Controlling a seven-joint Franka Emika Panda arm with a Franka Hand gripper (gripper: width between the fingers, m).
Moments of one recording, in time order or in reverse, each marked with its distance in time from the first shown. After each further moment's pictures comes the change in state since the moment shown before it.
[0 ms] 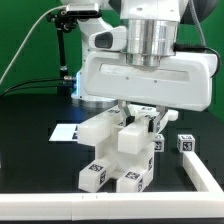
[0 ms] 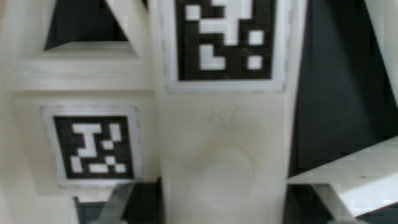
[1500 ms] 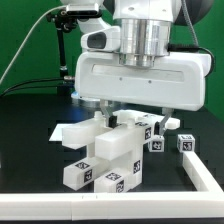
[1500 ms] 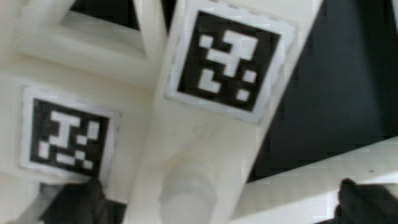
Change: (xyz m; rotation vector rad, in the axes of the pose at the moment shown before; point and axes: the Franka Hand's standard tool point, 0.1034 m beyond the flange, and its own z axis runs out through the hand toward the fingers) arm 0.009 0.007 0.001 0.005 0.017 -0.076
